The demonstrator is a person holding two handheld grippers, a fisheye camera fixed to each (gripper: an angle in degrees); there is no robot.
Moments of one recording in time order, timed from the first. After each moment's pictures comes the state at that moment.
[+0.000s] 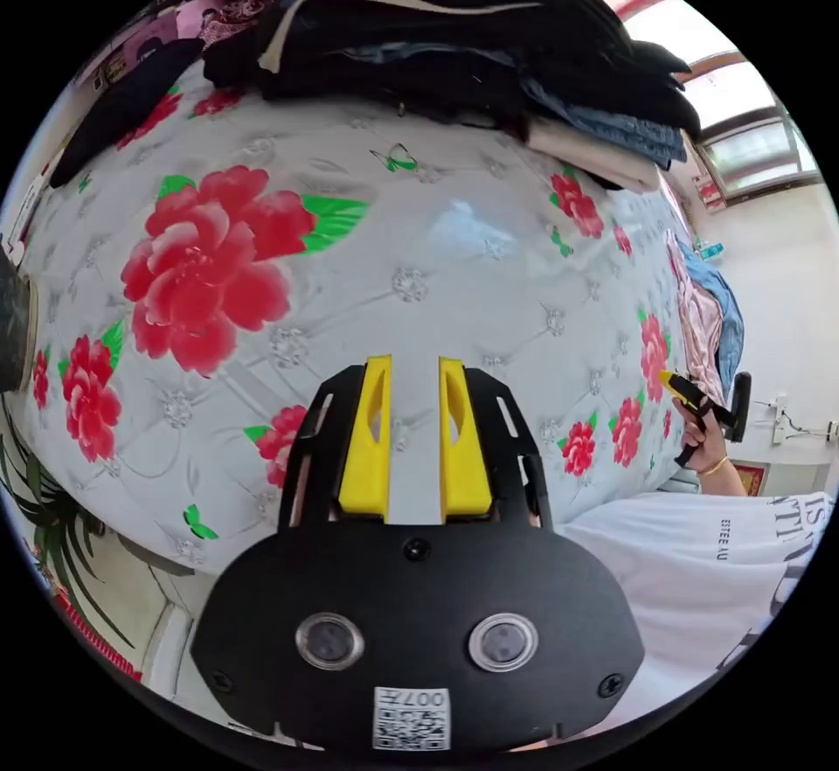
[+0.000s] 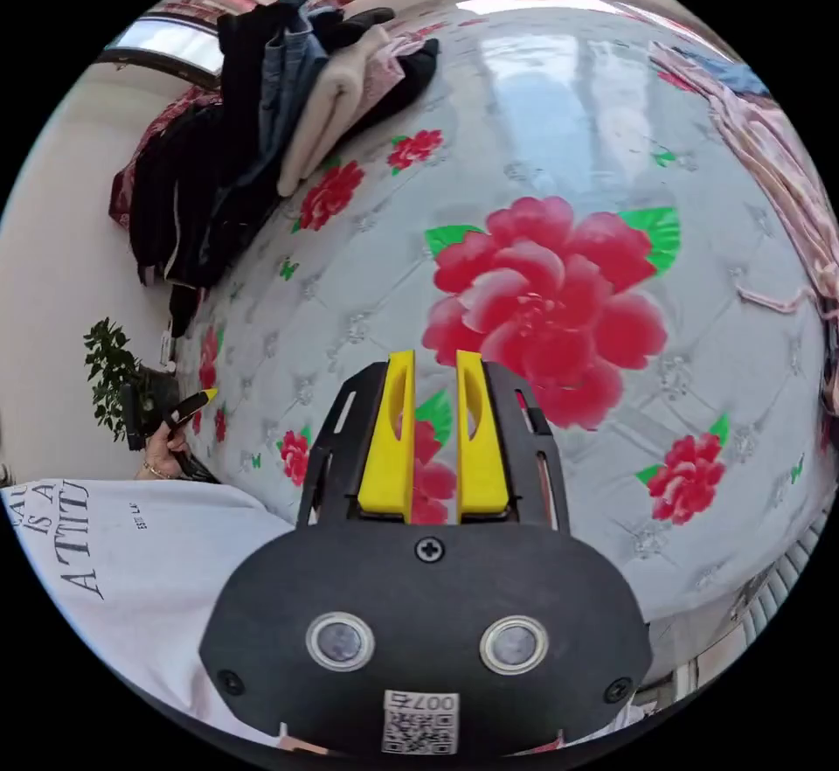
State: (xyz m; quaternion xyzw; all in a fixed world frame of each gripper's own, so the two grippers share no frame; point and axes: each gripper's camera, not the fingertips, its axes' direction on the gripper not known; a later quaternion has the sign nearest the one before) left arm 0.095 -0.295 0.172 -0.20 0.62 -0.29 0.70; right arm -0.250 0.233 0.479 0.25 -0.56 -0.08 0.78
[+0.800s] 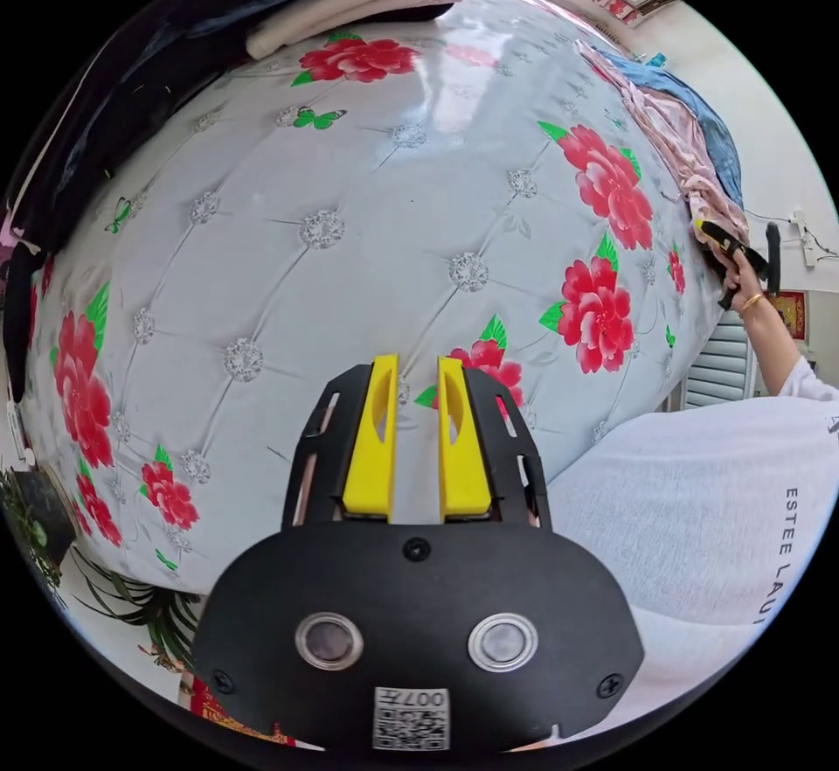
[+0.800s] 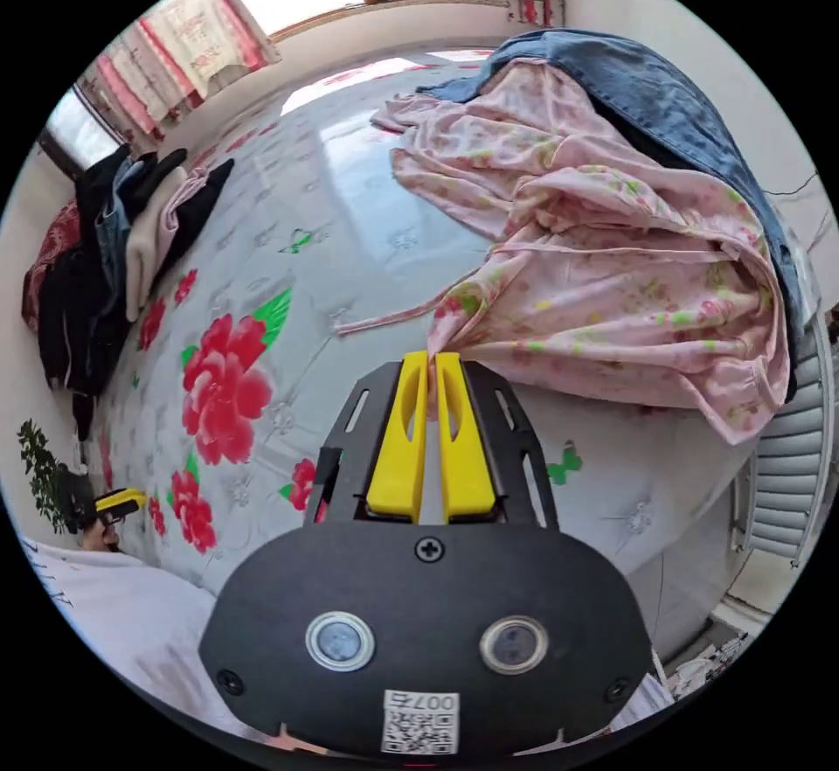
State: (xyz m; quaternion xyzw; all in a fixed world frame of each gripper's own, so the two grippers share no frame) left arm 0.179 -0.439 0.050 -0.16 0.63 -0.05 0.75; right arm -0.022 0.213 0.675 0.29 -0.44 0.15 0.84
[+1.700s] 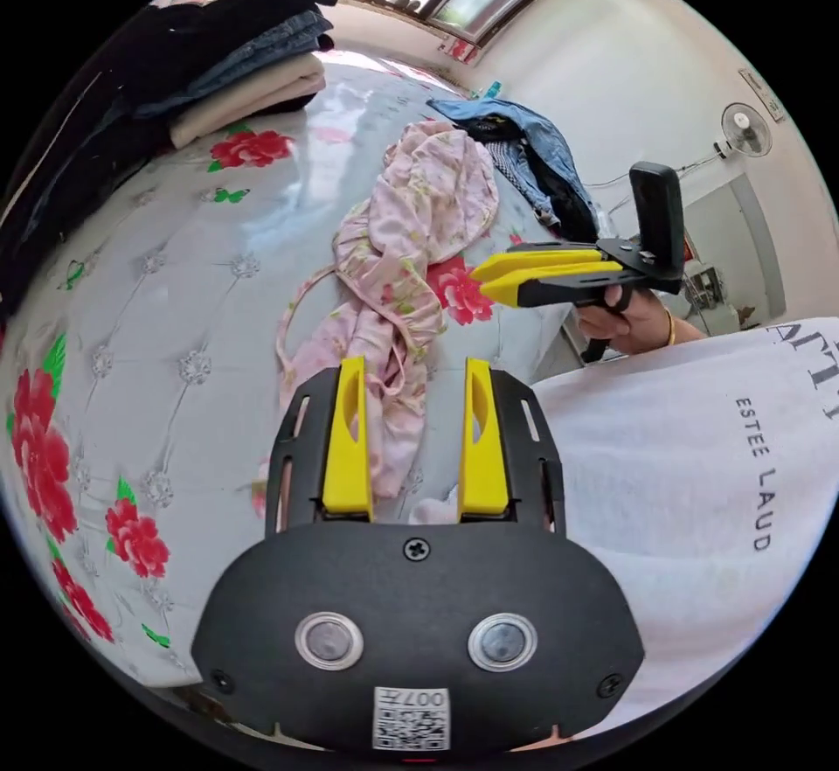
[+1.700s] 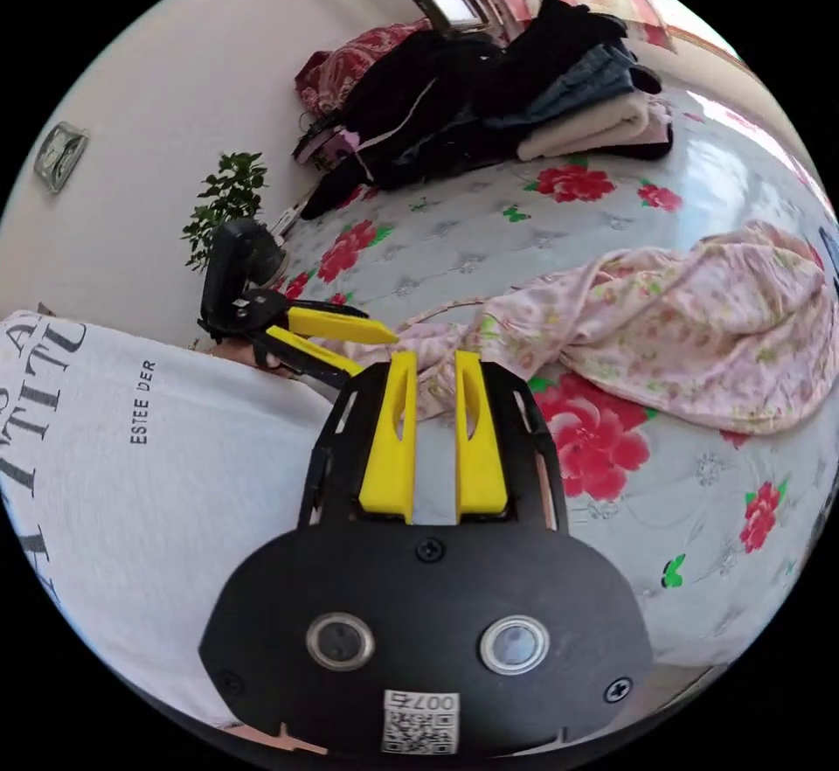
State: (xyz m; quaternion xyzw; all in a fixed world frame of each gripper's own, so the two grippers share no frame) left arm 0.148 -0.328 0.034 0.05 0.75 -0.03 0.66; right arm -0.336 0.503 0.409 0.38 -0.54 -0.29 0.69
